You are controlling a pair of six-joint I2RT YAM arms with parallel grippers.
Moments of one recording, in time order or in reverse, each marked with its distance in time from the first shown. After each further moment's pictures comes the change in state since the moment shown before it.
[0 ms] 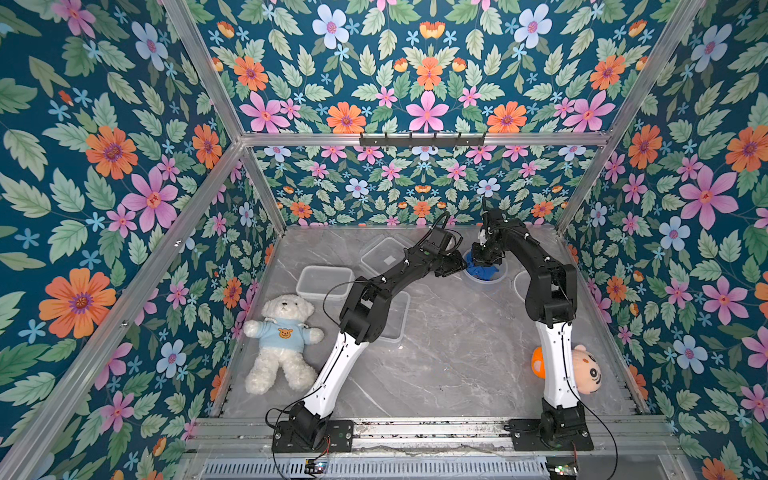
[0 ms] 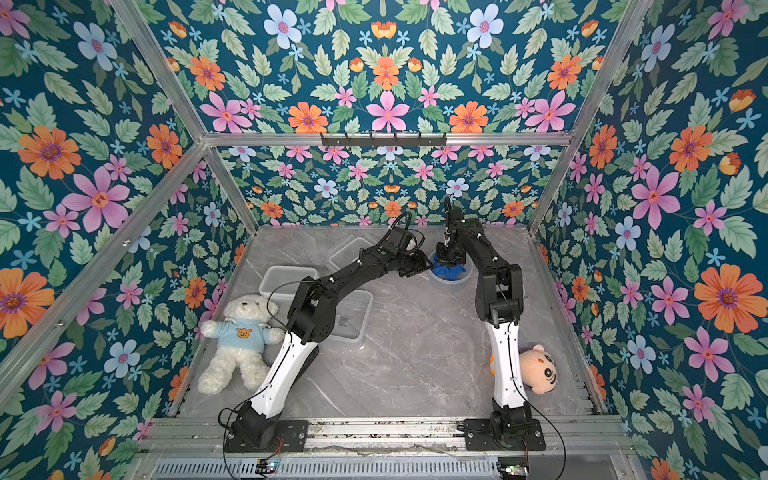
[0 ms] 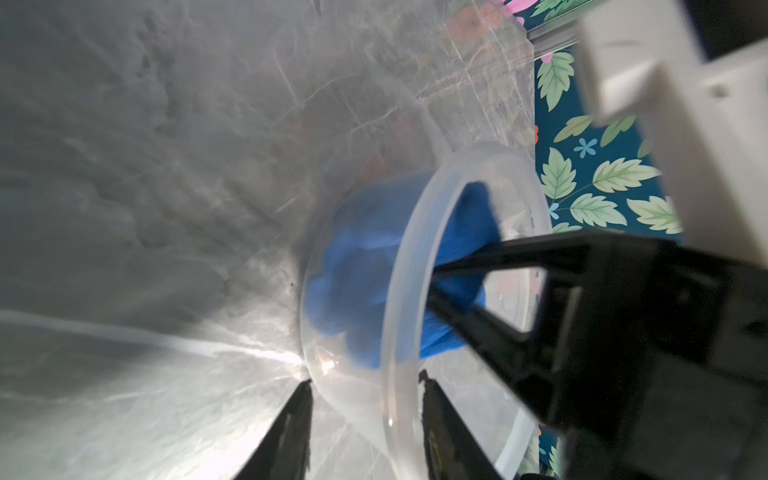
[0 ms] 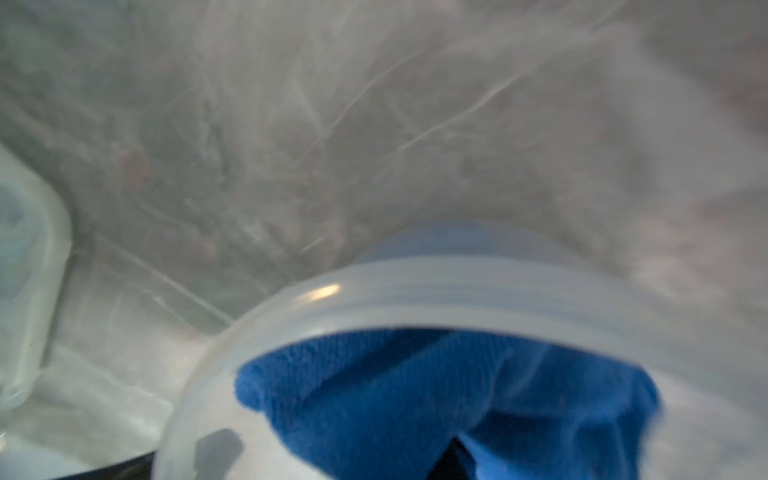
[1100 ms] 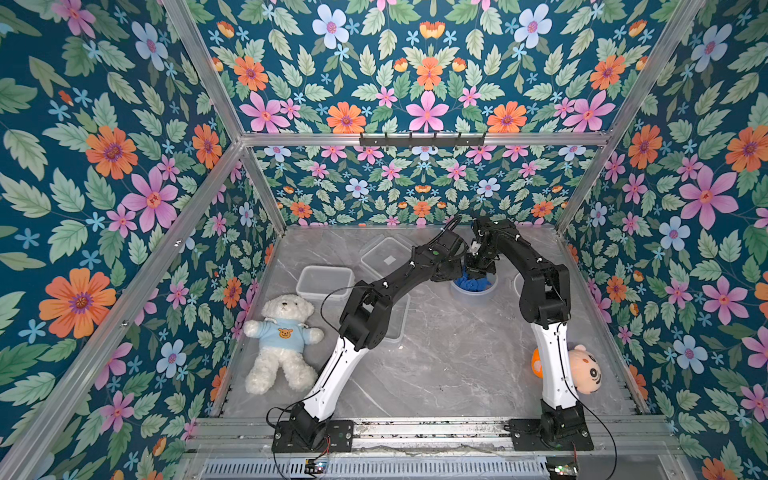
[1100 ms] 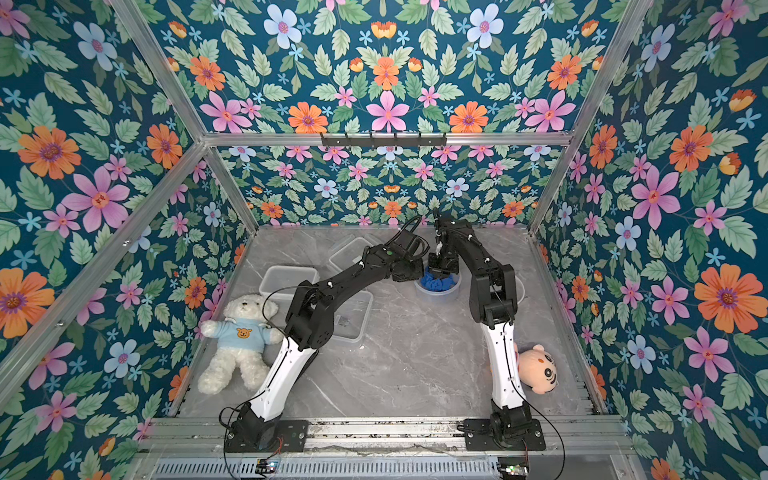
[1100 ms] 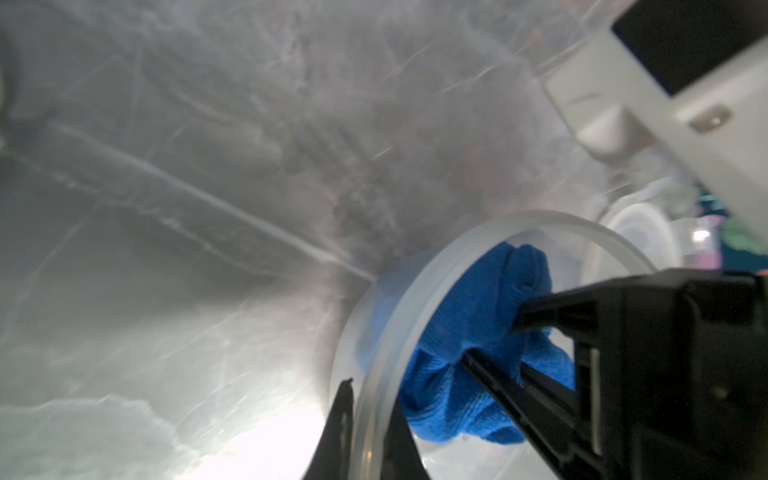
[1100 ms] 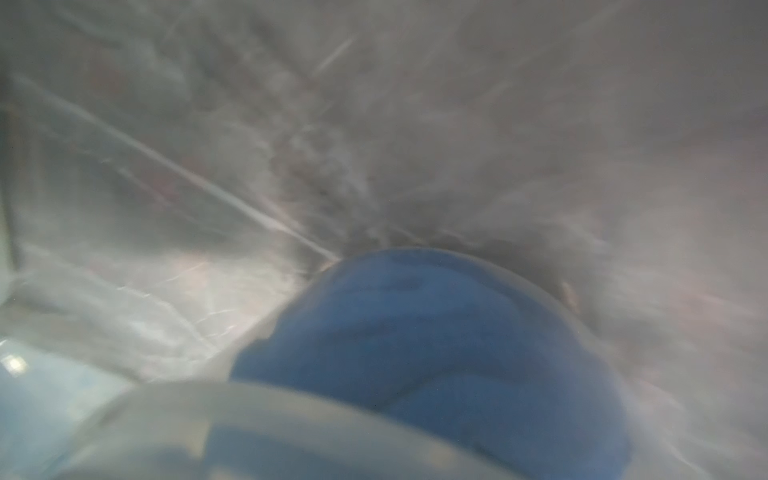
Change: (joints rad) left arm -0.087 -0.097 -0.011 -0.311 -0.338 0.116; right arm 0.053 0.004 -0.012 -0.174 -0.090 0.045
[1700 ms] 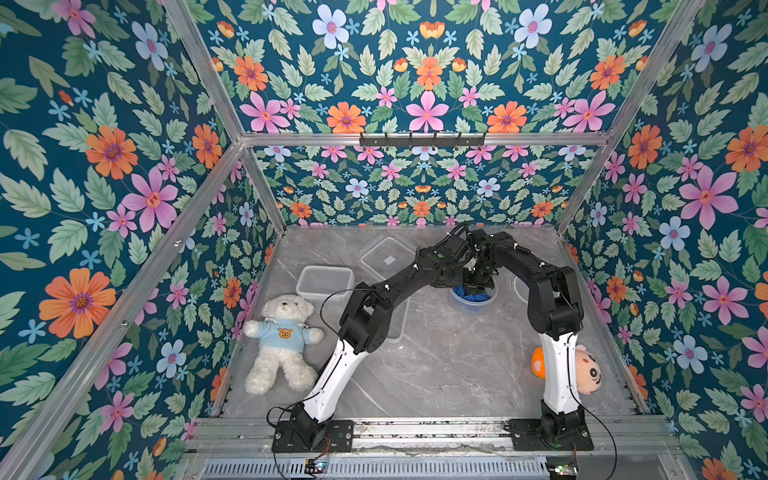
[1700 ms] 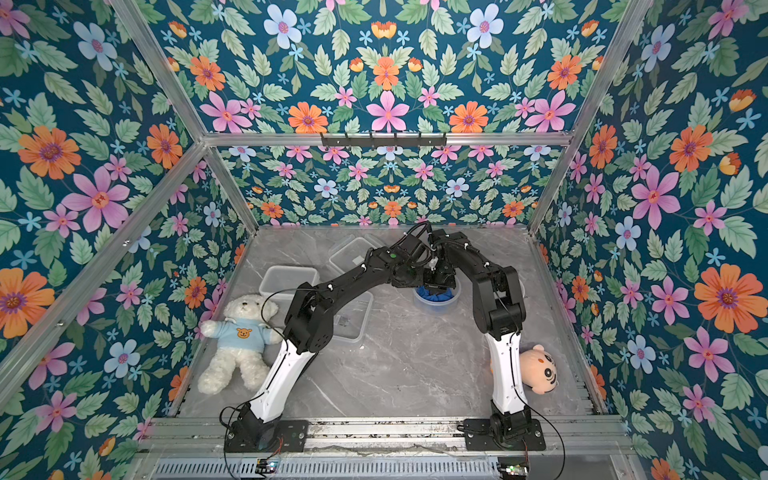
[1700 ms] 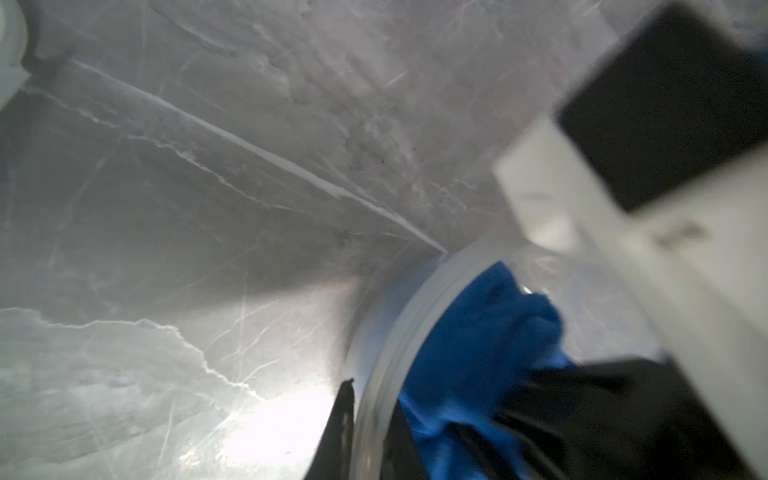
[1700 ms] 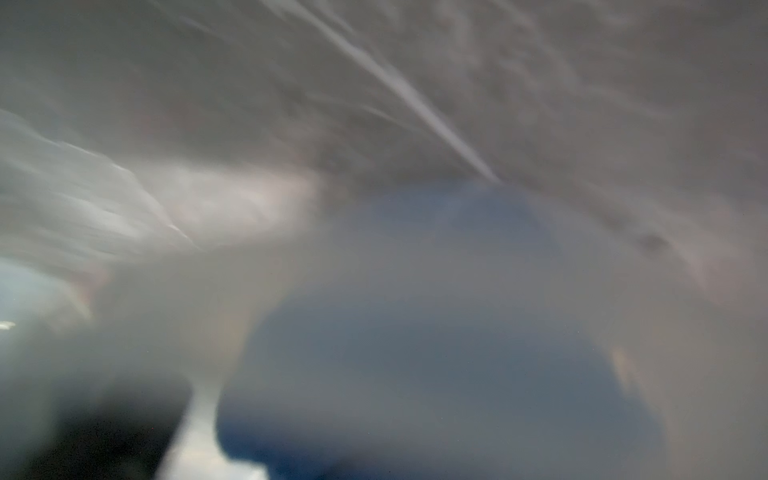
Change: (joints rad) left arm -0.020 -0.029 -0.020 -0.081 -0.056 0.045; right arm 0.060 -0.201 -0.339 0.000 0.177 -0.051
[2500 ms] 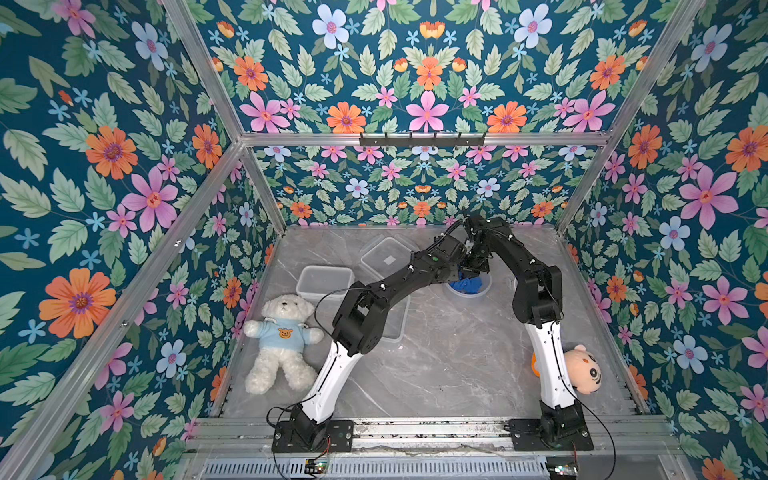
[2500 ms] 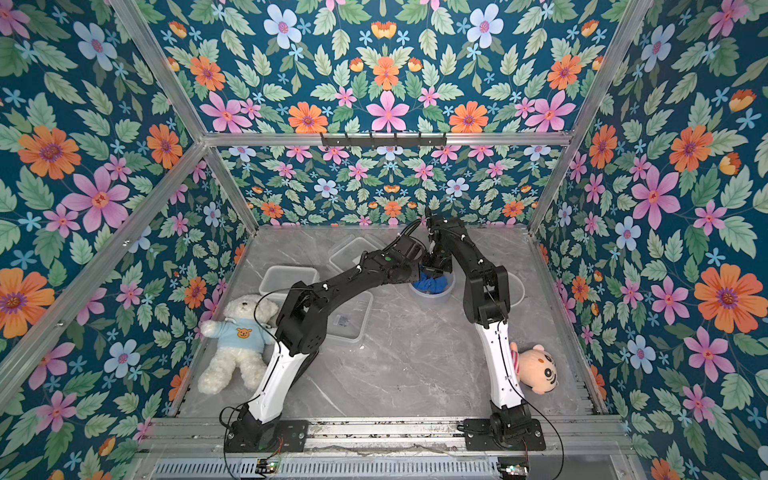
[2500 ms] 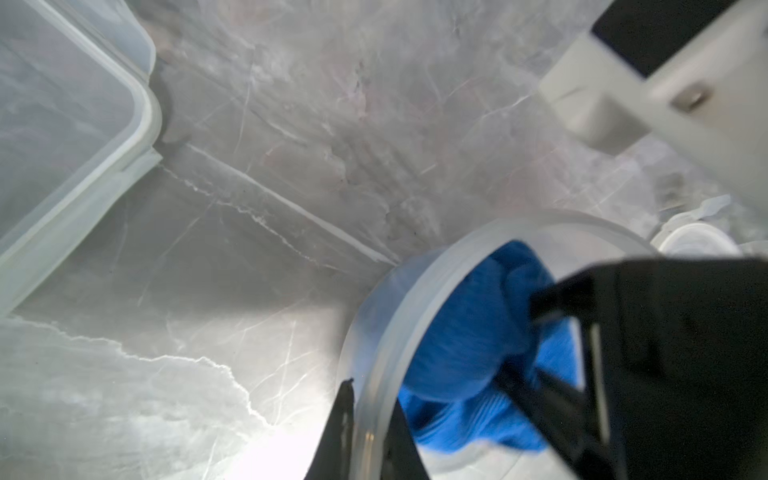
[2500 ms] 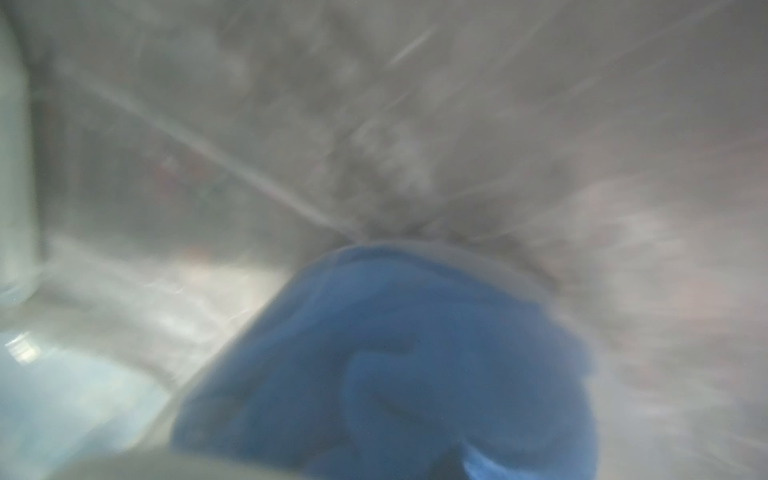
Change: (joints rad) left arm 0.000 -0.071 -0.155 0.179 -0.090 -0.045; right arm -0.020 0.202 0.369 -0.034 -0.190 0.071
